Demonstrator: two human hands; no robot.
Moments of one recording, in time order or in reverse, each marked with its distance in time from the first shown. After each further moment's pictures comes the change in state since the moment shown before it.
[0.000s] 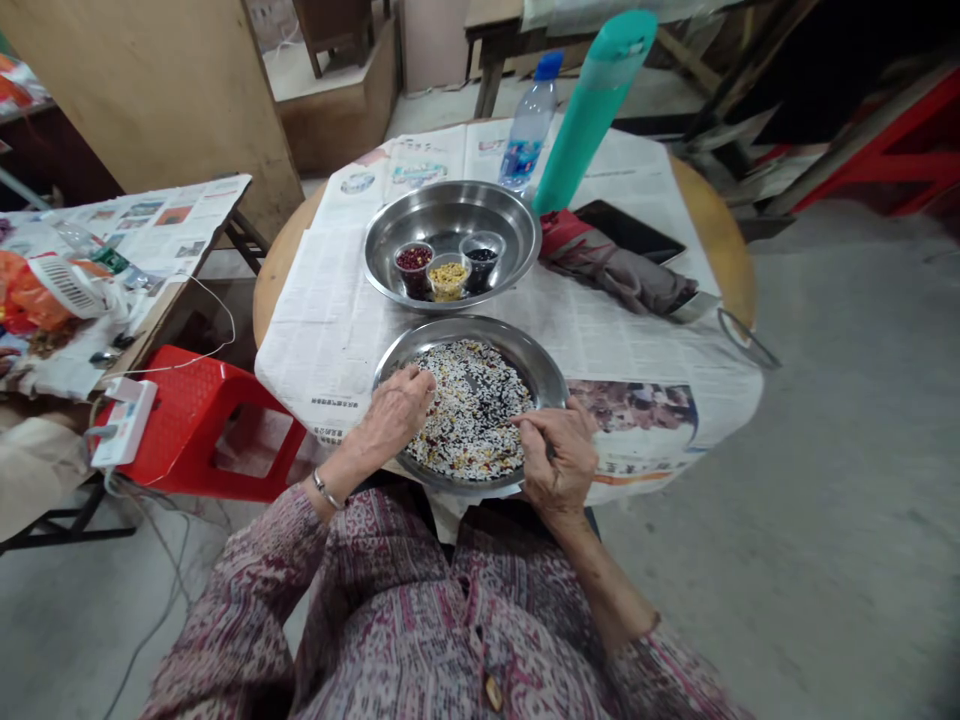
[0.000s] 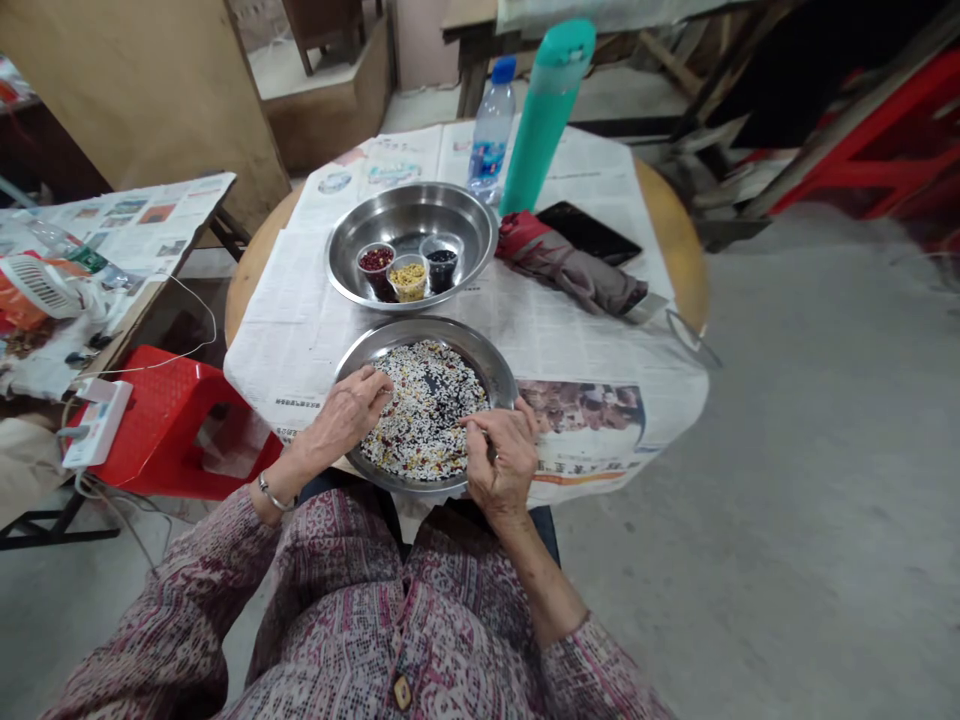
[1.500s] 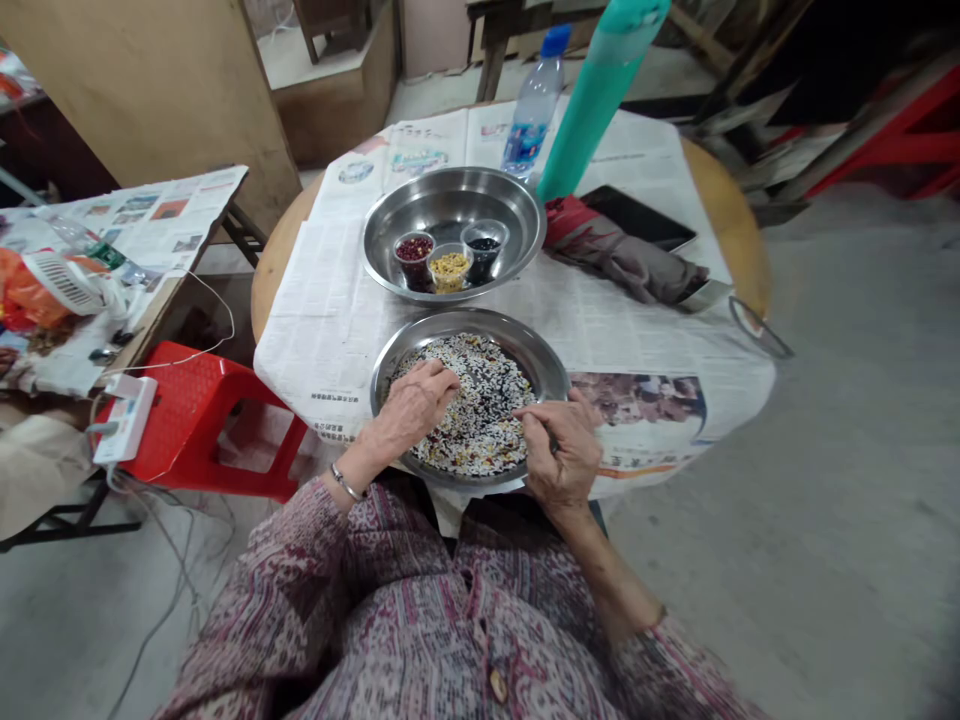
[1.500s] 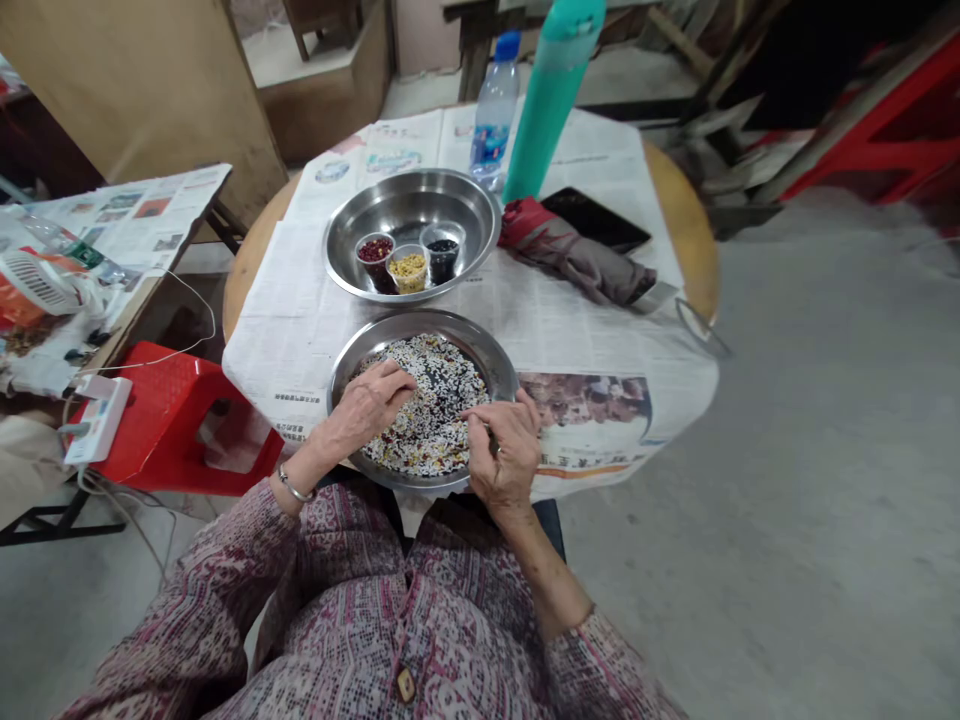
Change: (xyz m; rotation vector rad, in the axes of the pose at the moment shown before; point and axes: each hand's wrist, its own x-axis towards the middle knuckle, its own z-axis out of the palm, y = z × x) left_hand 0.010 0.014 0.011 -0.026 0.006 0.120; right_hand 0.000 0.001 0.000 0.023 0.003 -0.039
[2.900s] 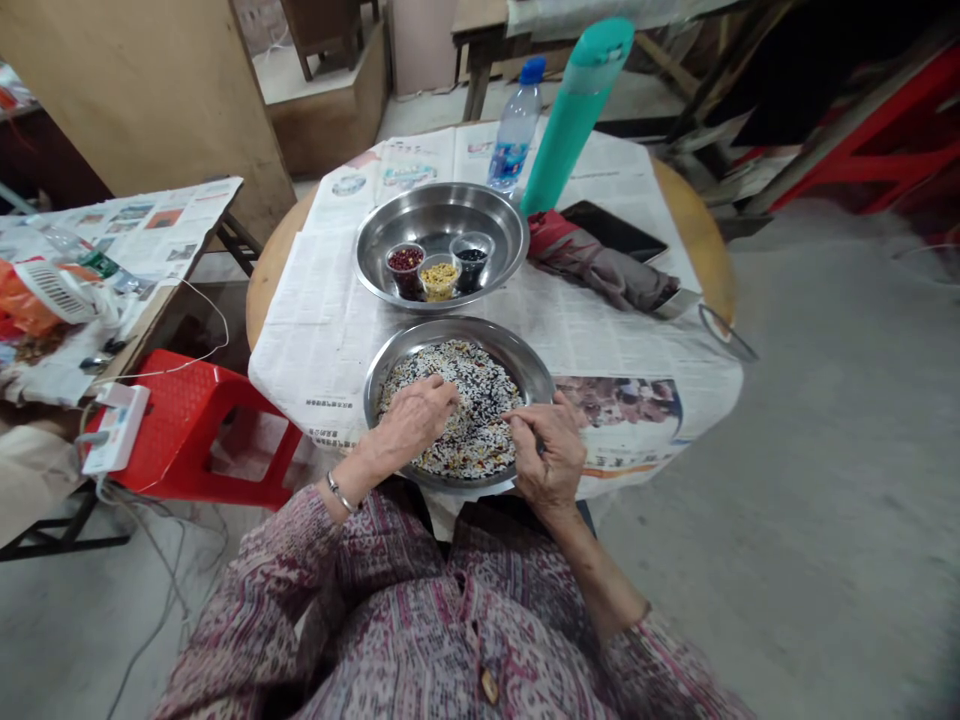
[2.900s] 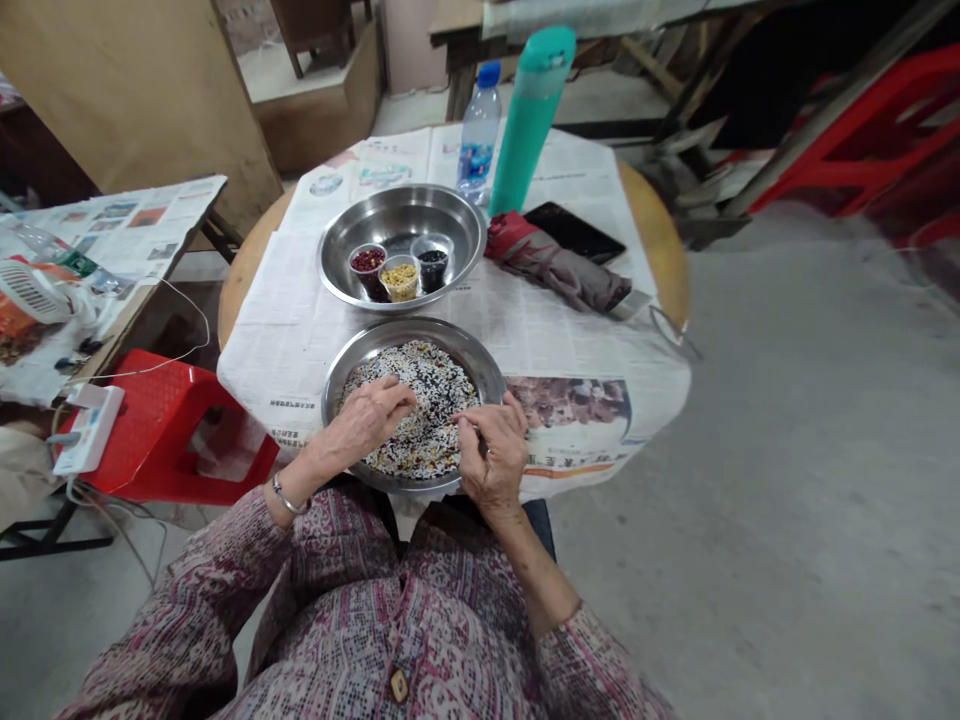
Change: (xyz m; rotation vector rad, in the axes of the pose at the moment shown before) left_hand -0.002 0.012 -0.002 -0.015 -0.115 -0.015; right_hand 0.001 -0.001 0.001 0.003 0.000 0.016
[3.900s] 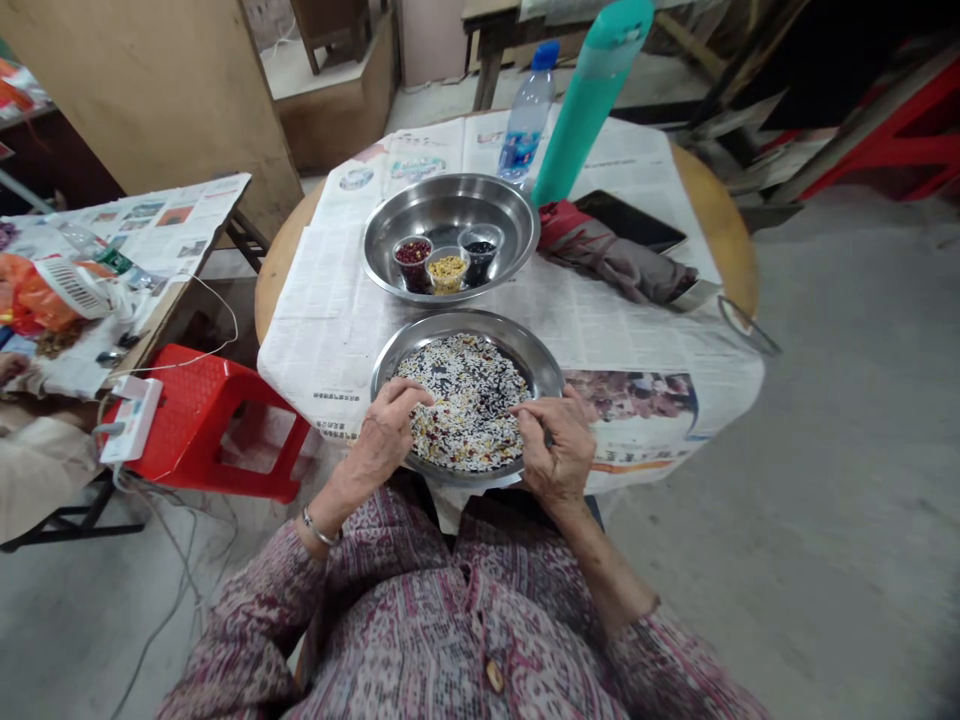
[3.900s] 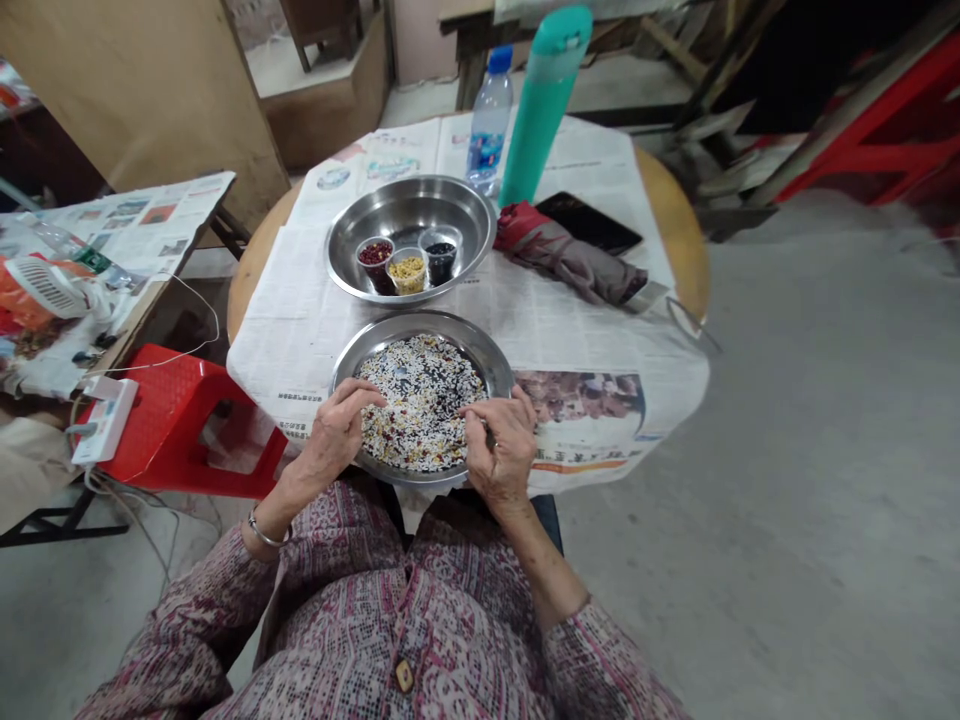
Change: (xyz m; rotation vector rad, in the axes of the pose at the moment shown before) left_hand -0.051 -0.007 -0.008 -0.214 0.379 0.003; right_hand 0.000 0.001 -0.001 -0.001 -0.004 -0.002
